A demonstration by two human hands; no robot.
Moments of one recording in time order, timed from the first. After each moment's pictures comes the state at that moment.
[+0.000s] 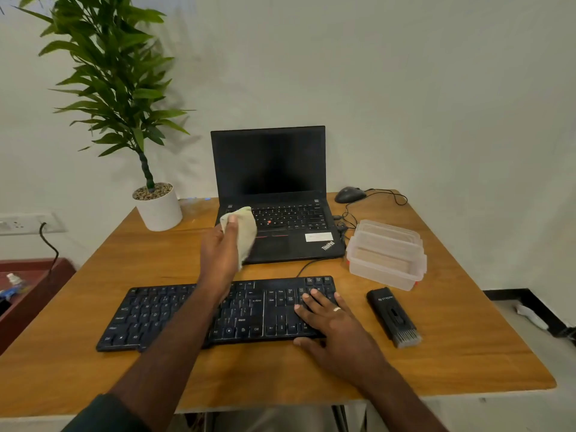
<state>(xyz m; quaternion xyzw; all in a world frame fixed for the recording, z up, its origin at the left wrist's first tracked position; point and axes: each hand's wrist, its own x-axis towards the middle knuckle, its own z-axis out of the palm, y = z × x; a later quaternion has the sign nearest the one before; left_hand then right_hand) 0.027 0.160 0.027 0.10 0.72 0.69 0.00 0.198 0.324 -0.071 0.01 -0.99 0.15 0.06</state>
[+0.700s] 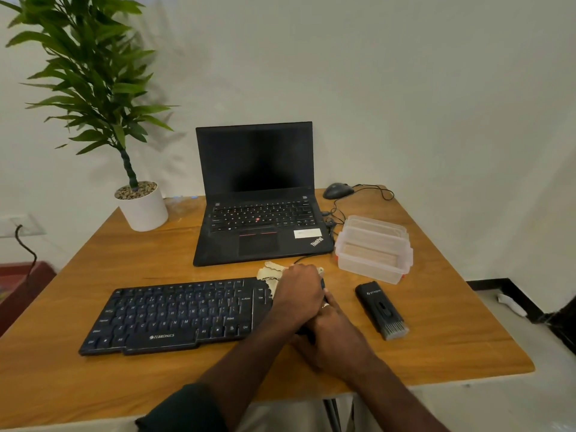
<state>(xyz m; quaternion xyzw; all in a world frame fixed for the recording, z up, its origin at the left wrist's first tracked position) 0.098 0.262 -0.024 0.36 0.92 0.12 -0.01 0.199 0.321 -0.072 0.02 -0.98 0.19 0.11</state>
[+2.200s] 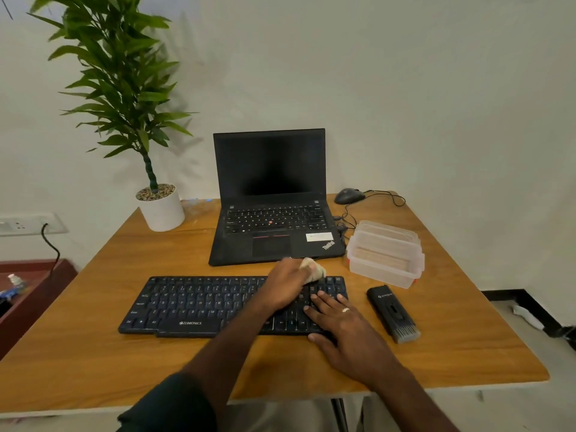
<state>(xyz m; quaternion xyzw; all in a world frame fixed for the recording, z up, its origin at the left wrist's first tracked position) 0.065 0.214 -0.018 0.31 0.81 0.46 0.17 0.211 0.333 -0.079 0.04 -0.98 0.15 0.13</state>
